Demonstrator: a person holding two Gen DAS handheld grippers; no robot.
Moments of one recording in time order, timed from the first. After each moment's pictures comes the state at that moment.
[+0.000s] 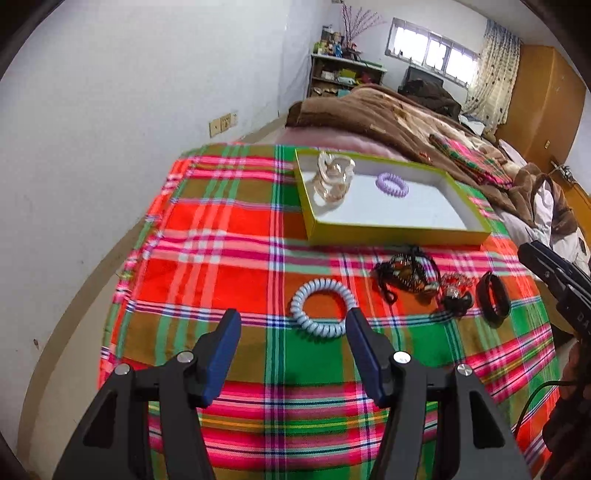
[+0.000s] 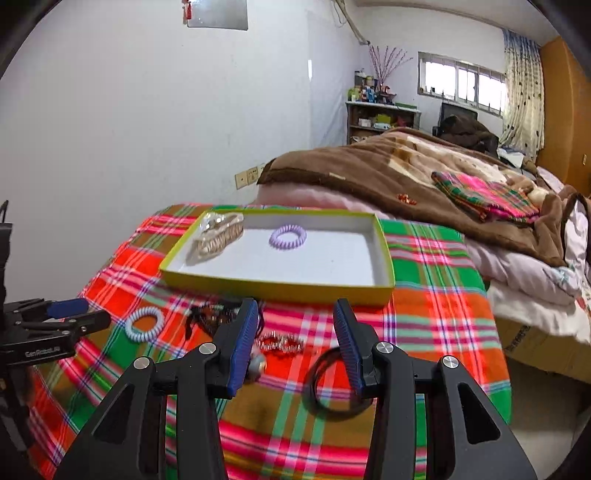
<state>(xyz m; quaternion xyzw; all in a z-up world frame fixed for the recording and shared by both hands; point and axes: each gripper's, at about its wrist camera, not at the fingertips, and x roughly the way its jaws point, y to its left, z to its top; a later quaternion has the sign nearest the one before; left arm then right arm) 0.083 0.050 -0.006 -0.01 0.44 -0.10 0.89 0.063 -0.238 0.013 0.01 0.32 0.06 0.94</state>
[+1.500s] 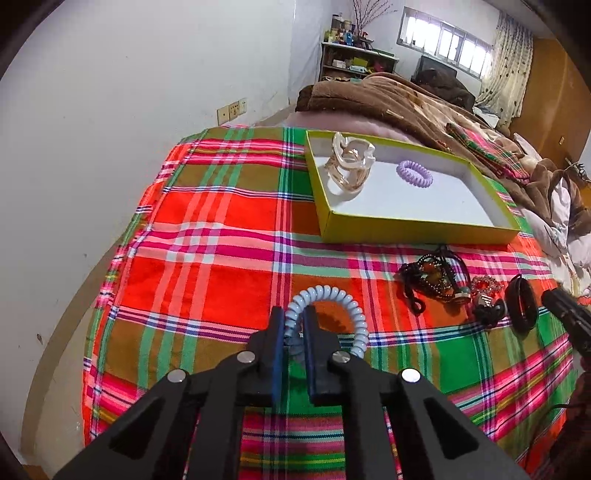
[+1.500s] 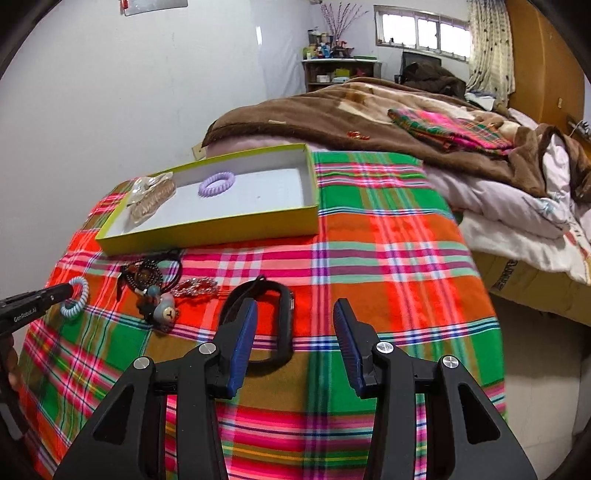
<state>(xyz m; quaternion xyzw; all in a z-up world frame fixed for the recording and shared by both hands) 0.104 0.045 -0.022 0.00 0.45 -0.07 0.89 0.063 -0.298 -0.032 0.07 0.39 0.00 0.92</state>
